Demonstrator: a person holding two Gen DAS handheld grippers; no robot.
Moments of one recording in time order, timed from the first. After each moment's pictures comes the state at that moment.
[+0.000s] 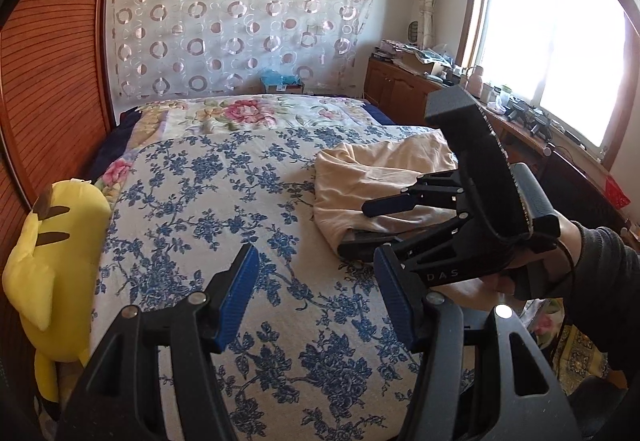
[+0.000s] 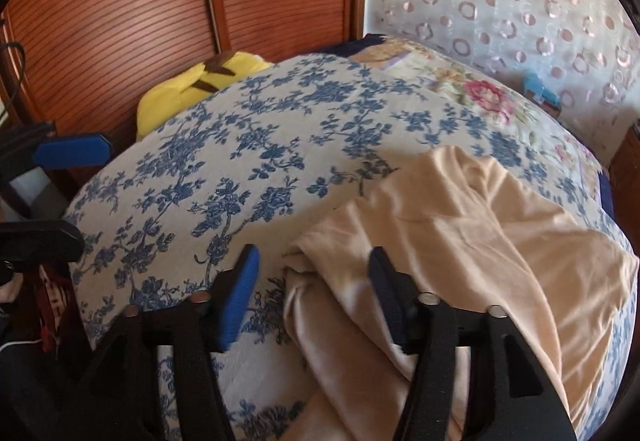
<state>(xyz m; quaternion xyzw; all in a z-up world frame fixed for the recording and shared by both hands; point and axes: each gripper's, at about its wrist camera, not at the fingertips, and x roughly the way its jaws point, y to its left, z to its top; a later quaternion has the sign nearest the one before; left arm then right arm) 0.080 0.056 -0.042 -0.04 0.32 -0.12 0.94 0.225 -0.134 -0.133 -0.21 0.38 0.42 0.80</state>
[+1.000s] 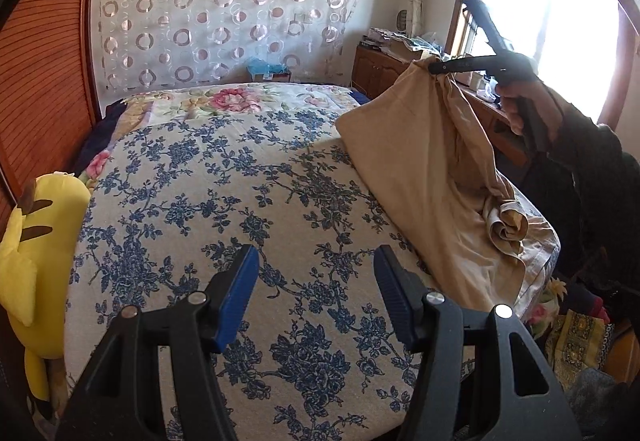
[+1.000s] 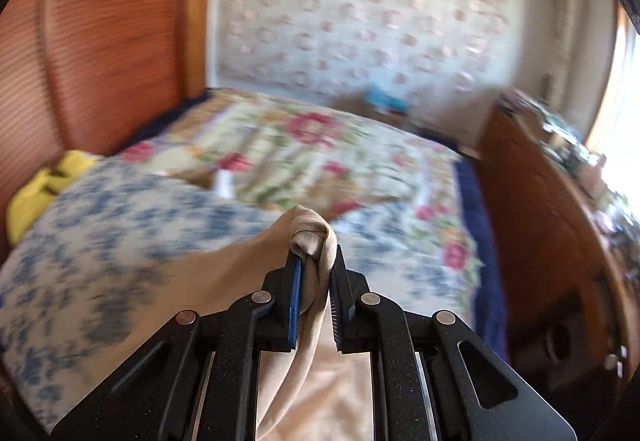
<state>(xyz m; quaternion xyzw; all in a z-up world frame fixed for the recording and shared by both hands) 0.083 0.036 -0.058 -0.03 0.34 -0.15 0.93 0.363 -0.301 -0.019 -0.16 0.32 0.17 0.92</state>
